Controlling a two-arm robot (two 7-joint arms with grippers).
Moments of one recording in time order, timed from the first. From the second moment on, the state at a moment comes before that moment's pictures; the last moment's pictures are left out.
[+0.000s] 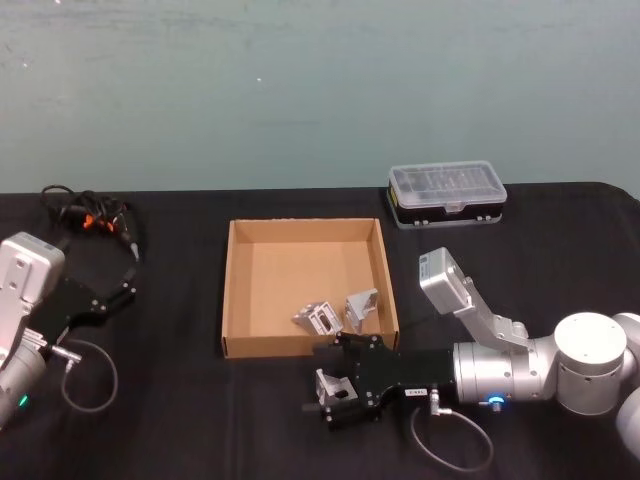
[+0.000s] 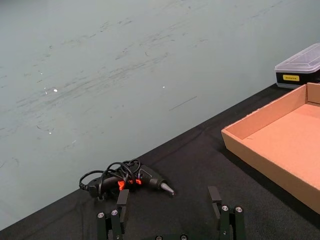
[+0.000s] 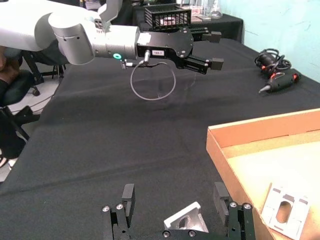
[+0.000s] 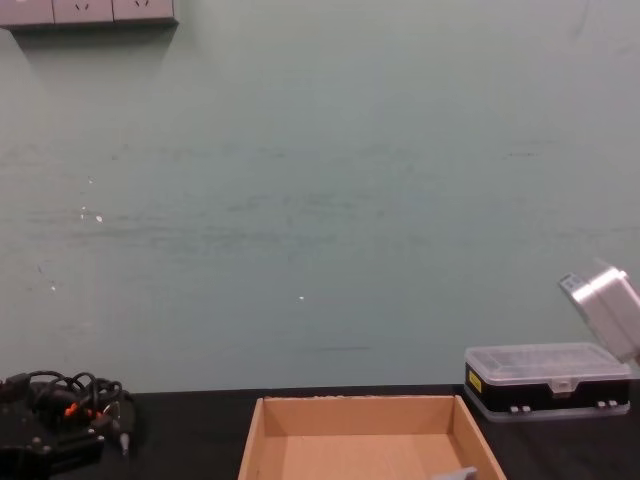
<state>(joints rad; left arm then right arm) -0.20 0.60 0.45 -1.41 -0.25 -0.12 0.03 0.55 0.48 -0.73 -1.10 0.47 -0.11 1.00</state>
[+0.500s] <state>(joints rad) -0.20 0.60 0.45 -1.41 -0.25 -0.12 0.03 0.57 0.45 -0.75 -1.04 0.45 -0.09 1.00</state>
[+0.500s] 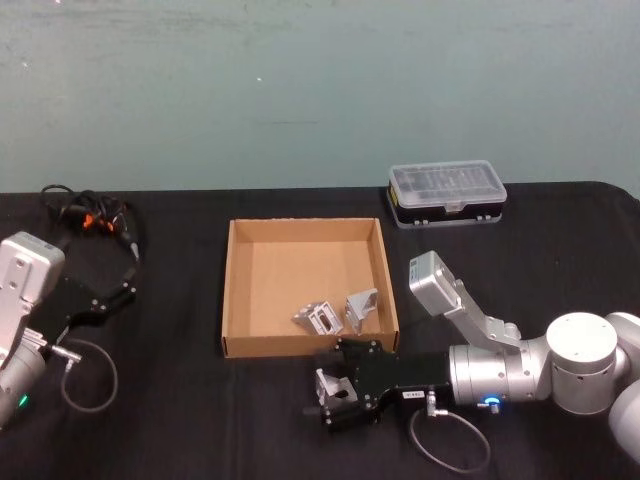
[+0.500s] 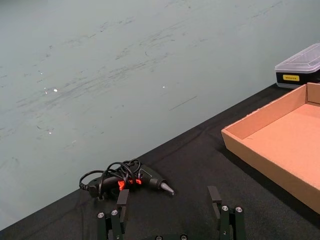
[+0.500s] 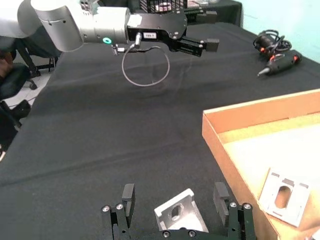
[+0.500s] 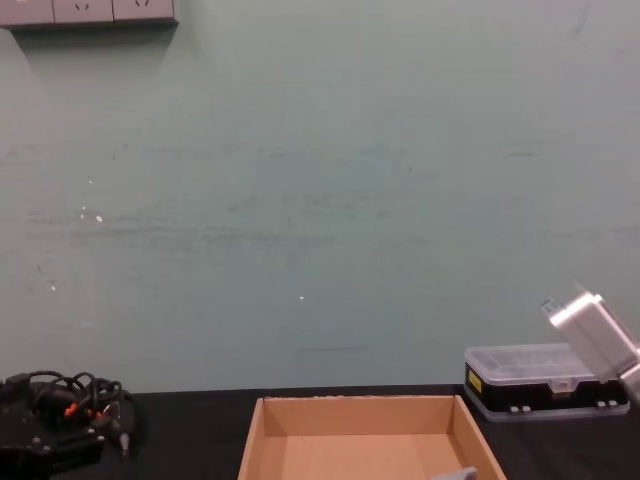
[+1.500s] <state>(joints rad) -0.20 0.60 0.45 -1.41 -0.25 -0.12 0.03 0.58 0.44 -0.76 -1.01 0.44 -0.08 0.99</state>
